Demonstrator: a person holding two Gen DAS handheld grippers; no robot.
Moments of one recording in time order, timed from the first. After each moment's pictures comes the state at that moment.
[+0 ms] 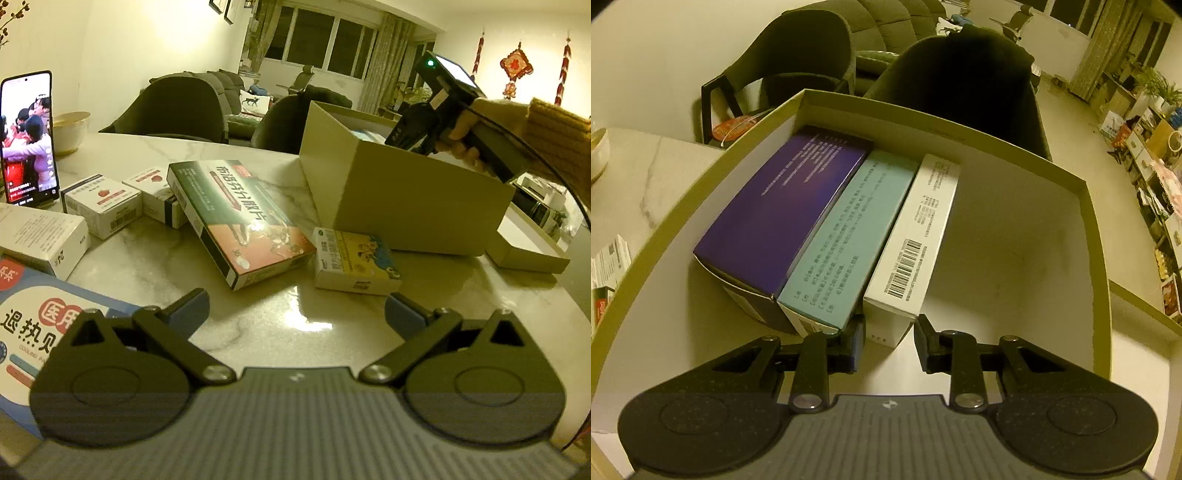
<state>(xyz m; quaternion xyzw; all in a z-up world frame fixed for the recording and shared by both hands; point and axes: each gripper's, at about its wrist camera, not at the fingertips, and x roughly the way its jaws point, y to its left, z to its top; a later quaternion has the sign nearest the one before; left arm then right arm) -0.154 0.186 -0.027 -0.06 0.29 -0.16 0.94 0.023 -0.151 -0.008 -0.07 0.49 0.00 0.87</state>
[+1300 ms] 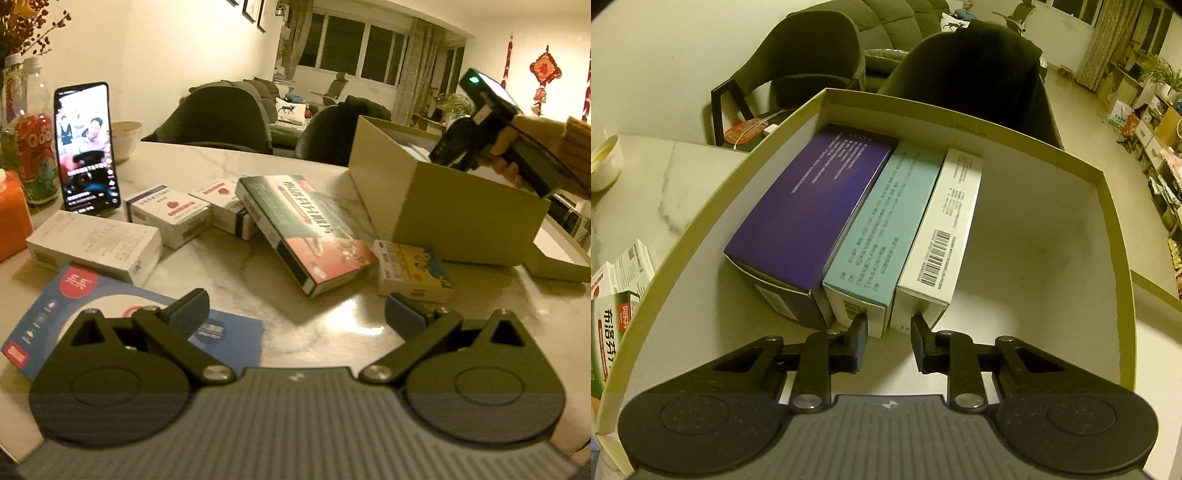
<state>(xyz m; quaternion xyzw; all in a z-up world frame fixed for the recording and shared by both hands) -0.160 0.225 -0.015 -0.04 0.28 -0.10 0.95 0.018 -0.138 -0.005 -0.04 0.49 0.02 0.87</state>
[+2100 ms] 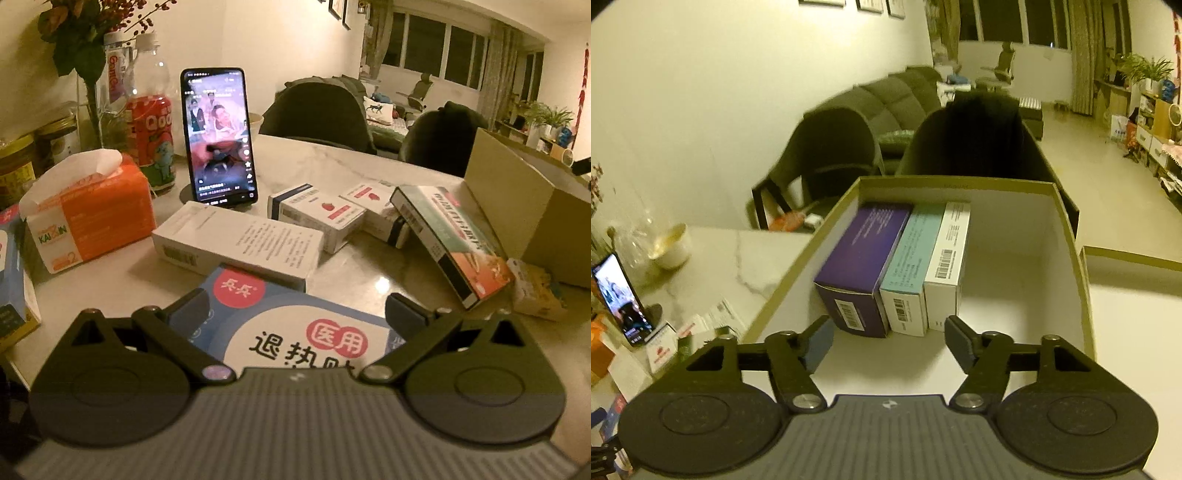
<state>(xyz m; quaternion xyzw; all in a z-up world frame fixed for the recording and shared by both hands) -0.152 0.301 -0.015 -0.05 0.29 0.04 0.95 -0.089 -0.154 0.048 0.07 0.36 0.05 0.93</state>
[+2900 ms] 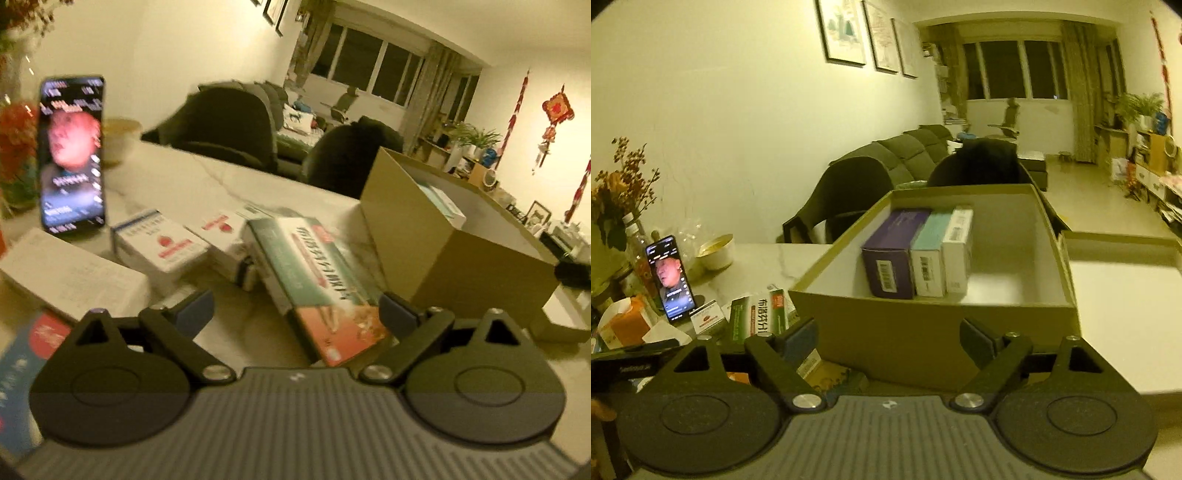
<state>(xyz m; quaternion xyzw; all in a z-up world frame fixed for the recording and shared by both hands) -0.095 0.234 -0.007 -0.12 0.28 -0.11 0.95 -0.241 -0.135 0.030 0.09 0.26 0.06 0.96</state>
